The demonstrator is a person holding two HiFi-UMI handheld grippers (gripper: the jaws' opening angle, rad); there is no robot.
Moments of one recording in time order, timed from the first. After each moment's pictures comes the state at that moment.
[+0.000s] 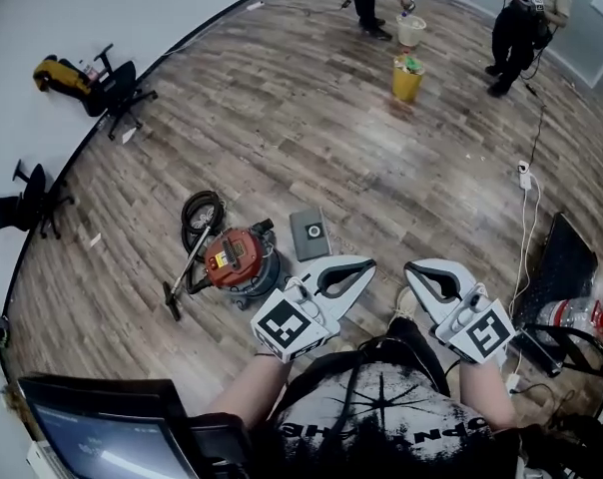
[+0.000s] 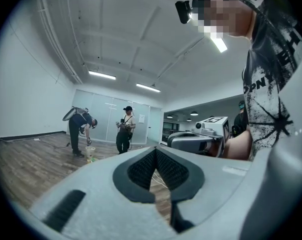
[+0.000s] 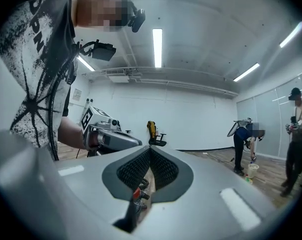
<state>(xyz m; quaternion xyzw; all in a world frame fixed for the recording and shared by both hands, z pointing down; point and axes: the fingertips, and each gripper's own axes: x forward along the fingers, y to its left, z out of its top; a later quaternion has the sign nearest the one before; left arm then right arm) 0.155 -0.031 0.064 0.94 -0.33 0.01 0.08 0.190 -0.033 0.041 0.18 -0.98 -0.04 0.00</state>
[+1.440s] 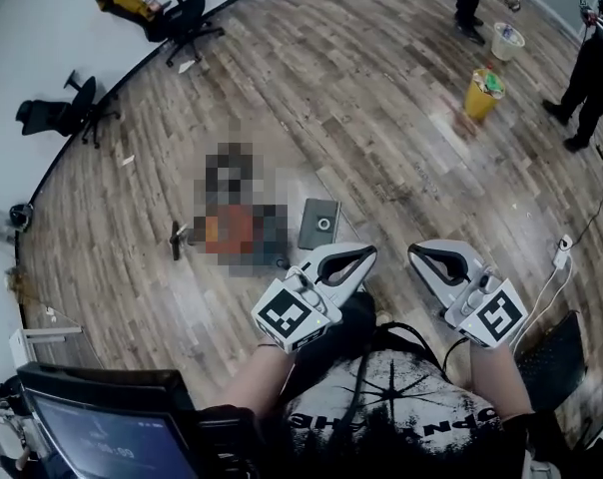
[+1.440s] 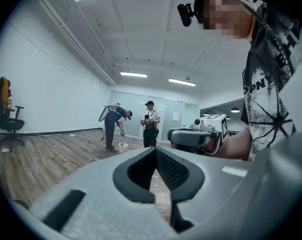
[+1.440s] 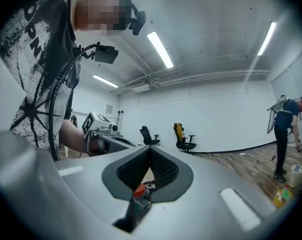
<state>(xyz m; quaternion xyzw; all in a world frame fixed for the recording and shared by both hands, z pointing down) 0.205 -0.280 0.097 0.84 -0.52 0.01 0.11 0.241 -0.299 0.074 -0.05 -1.00 0.01 0.01</state>
